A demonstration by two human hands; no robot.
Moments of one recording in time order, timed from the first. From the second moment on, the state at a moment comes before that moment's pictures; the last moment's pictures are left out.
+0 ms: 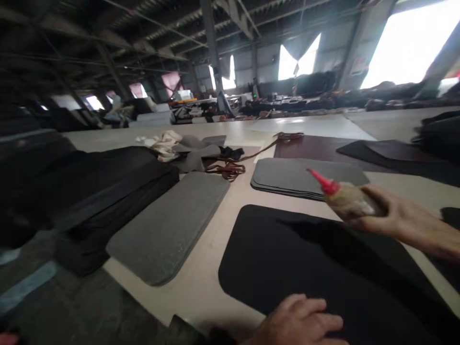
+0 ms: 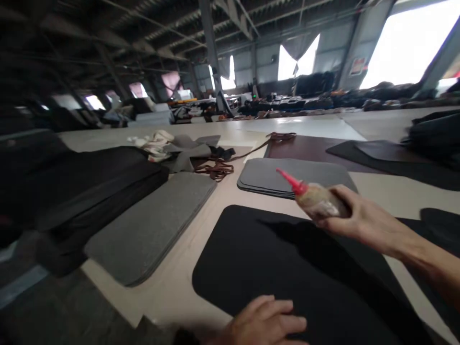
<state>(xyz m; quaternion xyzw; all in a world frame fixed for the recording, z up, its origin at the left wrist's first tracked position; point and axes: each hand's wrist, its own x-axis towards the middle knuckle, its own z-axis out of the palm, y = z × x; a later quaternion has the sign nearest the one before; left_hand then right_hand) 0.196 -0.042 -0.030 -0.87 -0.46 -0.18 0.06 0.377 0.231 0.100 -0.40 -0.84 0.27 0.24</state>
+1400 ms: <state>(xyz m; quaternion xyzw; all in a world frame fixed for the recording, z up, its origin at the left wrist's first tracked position) 0.205 -0.050 0.025 -0.85 -0.51 -0.10 -0.04 0.284 0.092 0.075 -0.02 -0.93 0.34 0.12</state>
